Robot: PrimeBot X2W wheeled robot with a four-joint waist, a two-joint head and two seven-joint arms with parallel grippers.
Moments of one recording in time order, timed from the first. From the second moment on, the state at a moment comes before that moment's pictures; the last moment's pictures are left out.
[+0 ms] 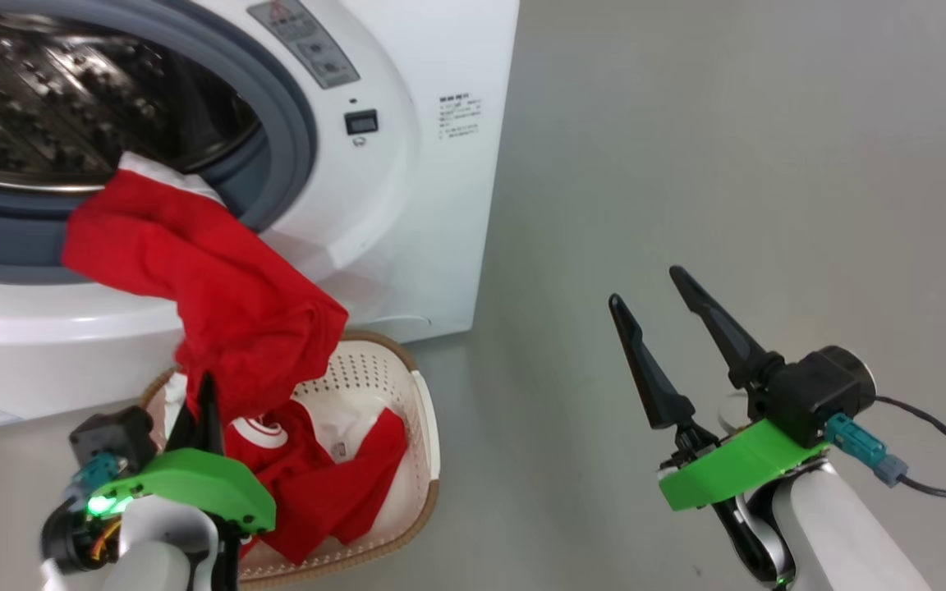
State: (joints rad) left arm -0.32 0.13 -0.14 0.42 -0.47 0.17 -0.10; right arm -0.27 -0.06 0.23 0.20 0.26 0.13 -0.26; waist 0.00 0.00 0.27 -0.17
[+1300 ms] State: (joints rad) left arm -0.69 0.05 -0.21 1.28 -0.49 0.11 -0.20; right arm -0.38 -0.07 0.25 0.18 0.29 0.13 -0.26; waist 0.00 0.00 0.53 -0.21
